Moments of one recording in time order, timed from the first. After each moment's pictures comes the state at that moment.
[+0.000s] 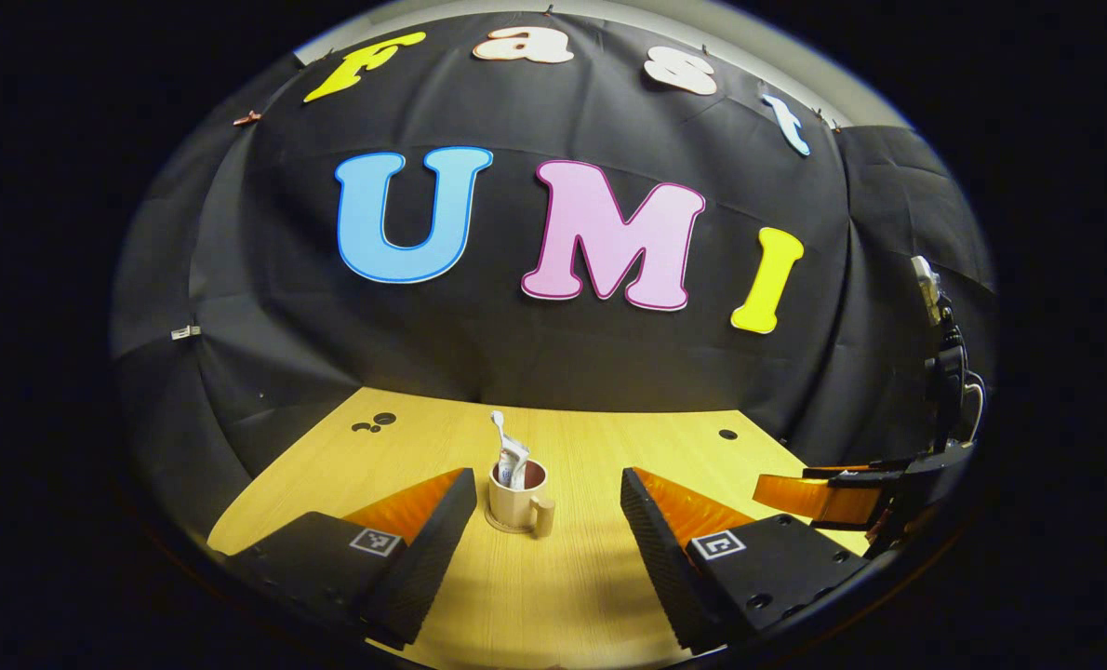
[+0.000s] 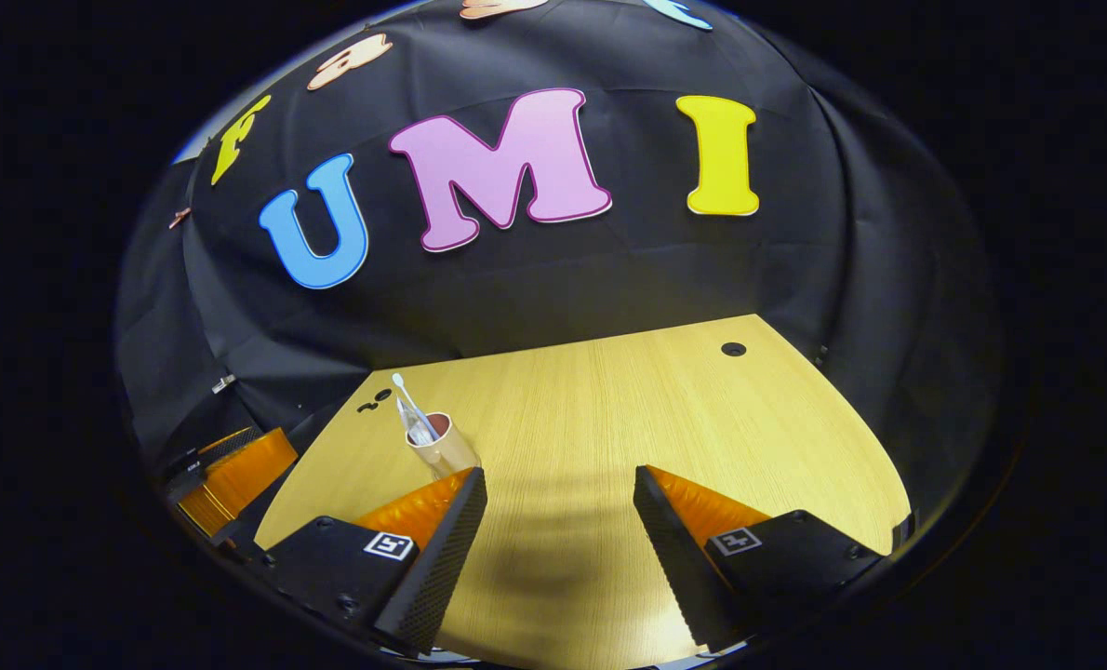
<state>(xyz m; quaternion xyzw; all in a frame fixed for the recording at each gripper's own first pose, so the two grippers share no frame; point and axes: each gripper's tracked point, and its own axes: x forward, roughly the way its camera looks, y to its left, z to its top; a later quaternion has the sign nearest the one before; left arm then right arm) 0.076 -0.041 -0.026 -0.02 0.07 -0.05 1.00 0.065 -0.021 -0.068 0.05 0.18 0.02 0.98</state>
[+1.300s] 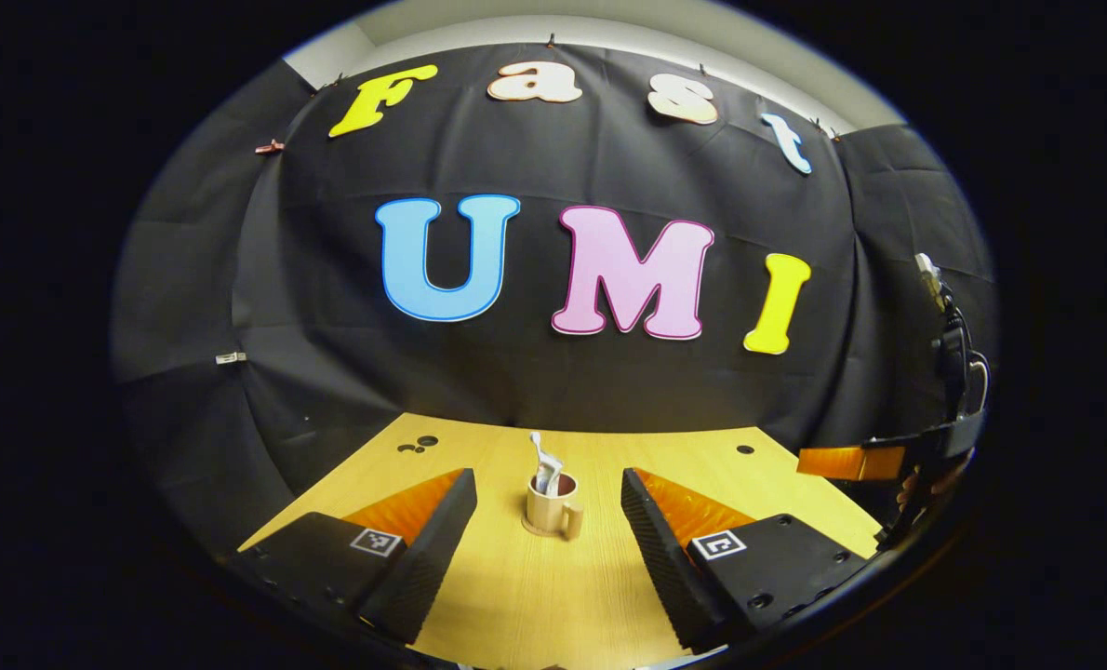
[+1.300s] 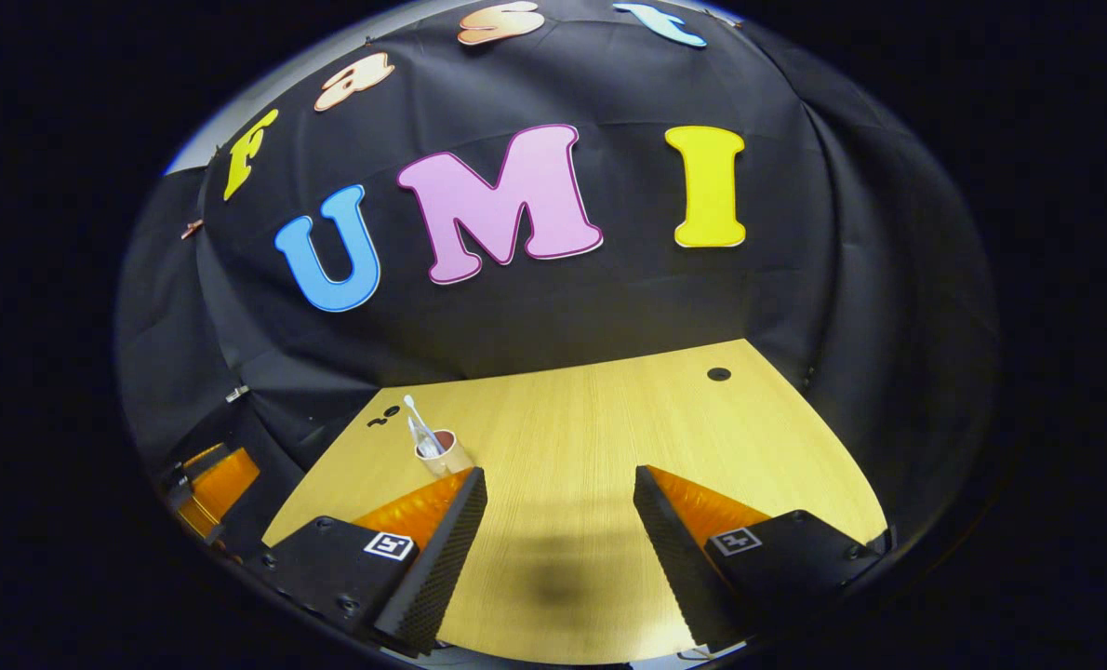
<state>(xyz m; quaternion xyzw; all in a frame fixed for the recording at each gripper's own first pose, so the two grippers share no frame) -0.009 -0.013 0.000 -0.01 0.02 -0.01 1.00 0.018 -0.043 -0.022 0.05 0.15 0.03 0.99</state>
